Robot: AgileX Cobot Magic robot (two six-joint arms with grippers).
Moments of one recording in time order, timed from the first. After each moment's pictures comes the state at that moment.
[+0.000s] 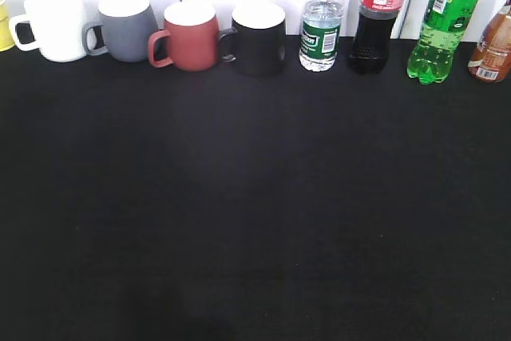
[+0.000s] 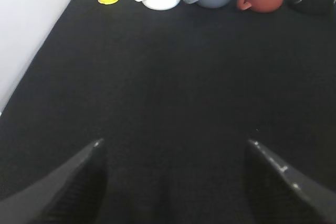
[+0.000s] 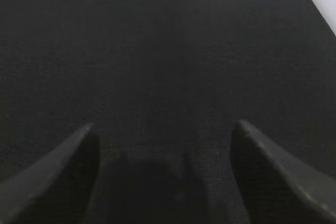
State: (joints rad) left arm -0.07 -0.01 -0.54 0.02 1.06 -0.05; right arm -0.02 -0.01 -0.49 -0.06 1.04 0.05
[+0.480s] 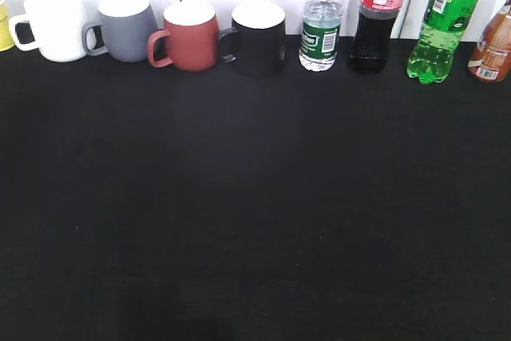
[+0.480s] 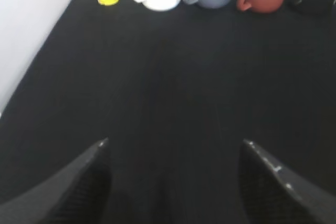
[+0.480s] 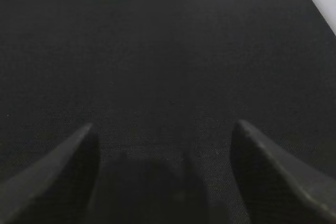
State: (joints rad) left arm -0.07 -0.01 -0.55 0.02 1.03 -0.05; right arm -0.02 -0.01 -0.49 -0.06 1.04 0.05
